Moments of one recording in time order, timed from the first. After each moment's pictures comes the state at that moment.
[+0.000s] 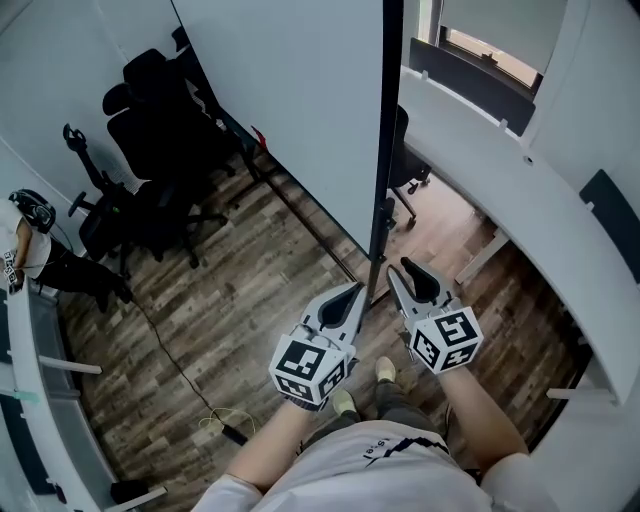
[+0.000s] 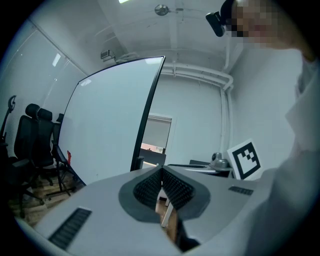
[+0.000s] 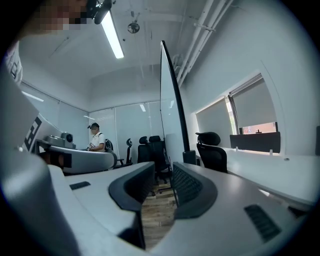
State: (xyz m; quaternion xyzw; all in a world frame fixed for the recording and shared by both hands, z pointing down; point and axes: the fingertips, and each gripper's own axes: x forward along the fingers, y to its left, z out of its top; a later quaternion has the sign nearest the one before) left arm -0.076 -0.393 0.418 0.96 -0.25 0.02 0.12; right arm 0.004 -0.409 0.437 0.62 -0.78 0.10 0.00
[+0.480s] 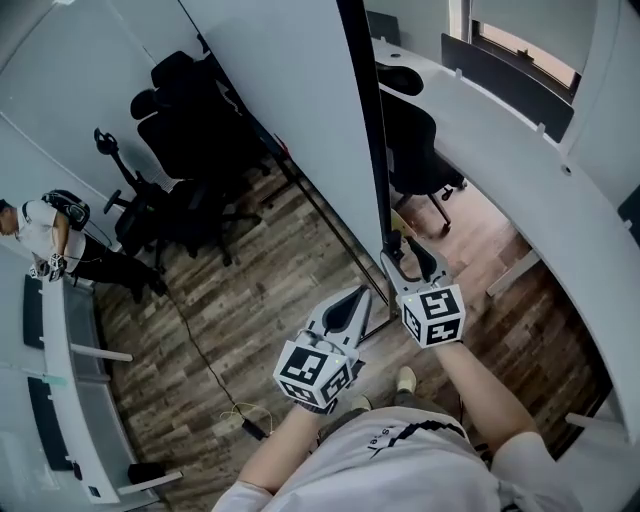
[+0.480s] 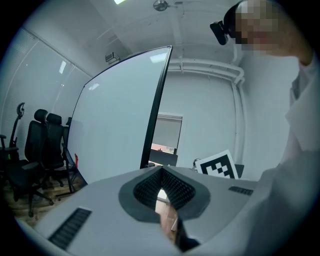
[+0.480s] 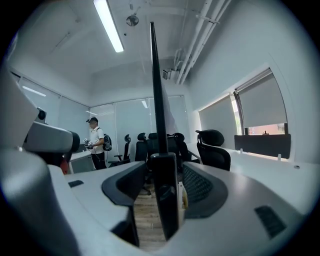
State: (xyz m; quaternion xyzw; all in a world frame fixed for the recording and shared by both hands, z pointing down) left arm -0.029 -0.442 0.420 0.94 -0.31 0.03 0.12; right arm 0.055 -0.516 0.471 0.60 -0.79 0.09 0.03
